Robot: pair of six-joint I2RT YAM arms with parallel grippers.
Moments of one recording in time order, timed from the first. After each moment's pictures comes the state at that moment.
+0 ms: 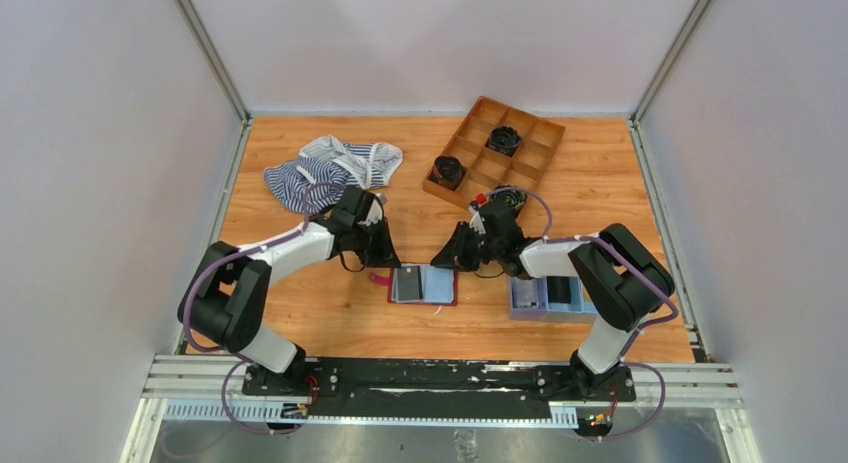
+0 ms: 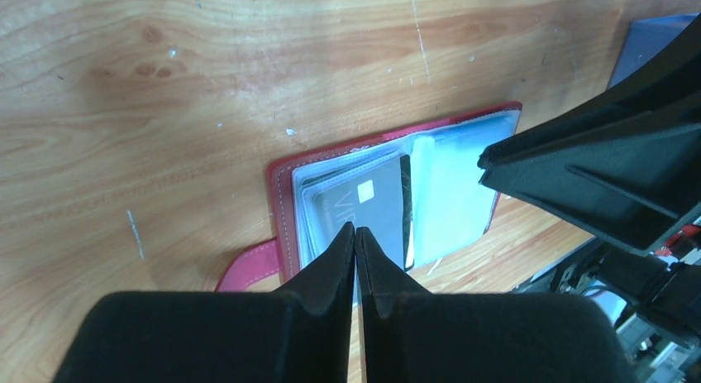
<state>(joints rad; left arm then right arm) -0.45 1.51 0.79 -0.29 0.36 -0.61 0.60 1.71 0.69 0.38 -0.50 0.94</state>
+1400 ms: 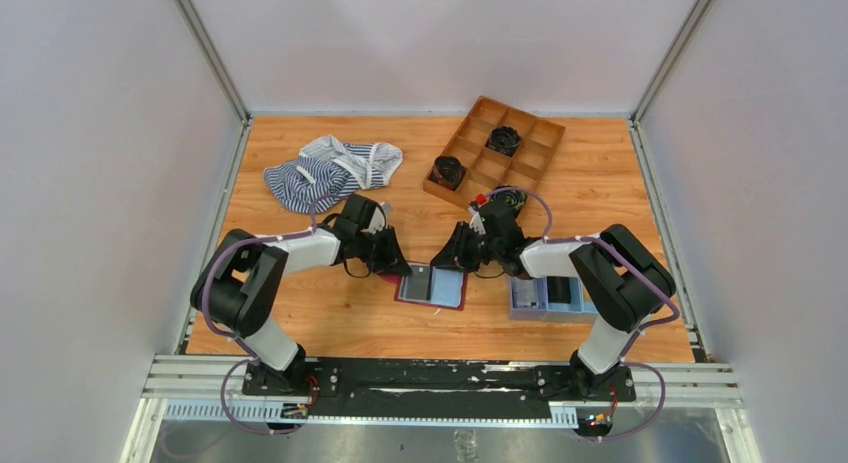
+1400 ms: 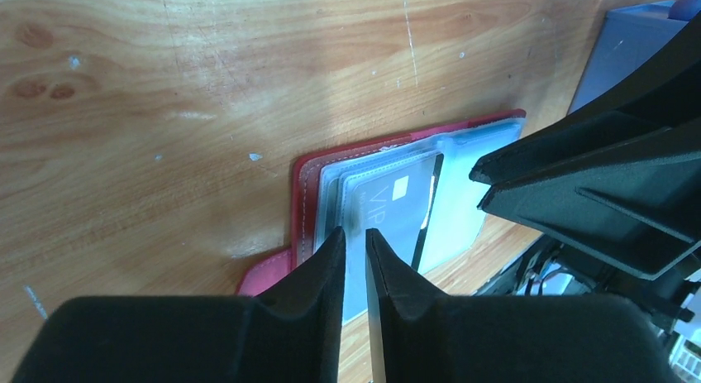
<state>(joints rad) -0.45 1.61 0.73 -0.09 0.48 -0.69 0.60 1.69 0.69 0.36 -0.50 0.94</state>
